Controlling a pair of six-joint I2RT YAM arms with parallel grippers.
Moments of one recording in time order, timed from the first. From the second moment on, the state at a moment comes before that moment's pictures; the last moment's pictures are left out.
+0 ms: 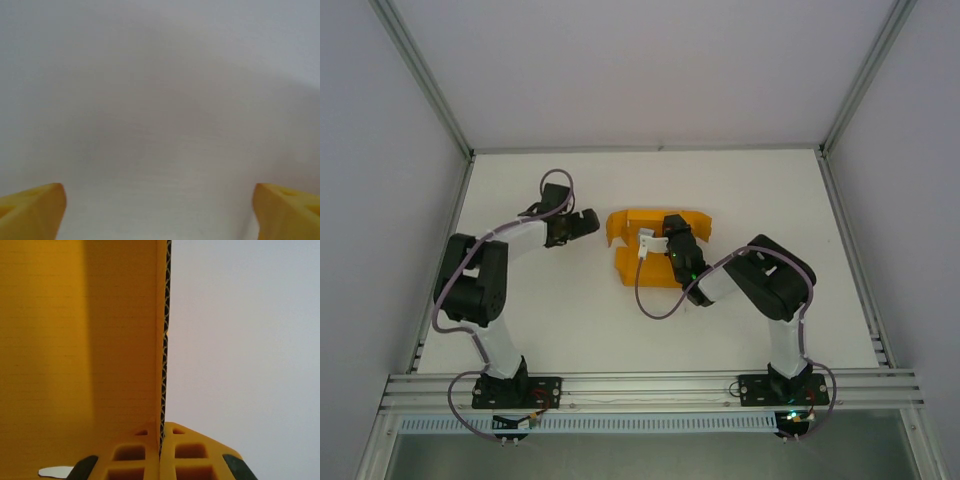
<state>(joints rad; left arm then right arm) -0.23 1.81 1.08 -0.22 0.08 -0.52 0.74 1.97 0.74 1.10 0.57 -1.53</state>
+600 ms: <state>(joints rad) -0.37 1.80 1.03 -0.05 0.31 -0.30 0.74 1.93 0.74 1.01 0.58 -1.42</state>
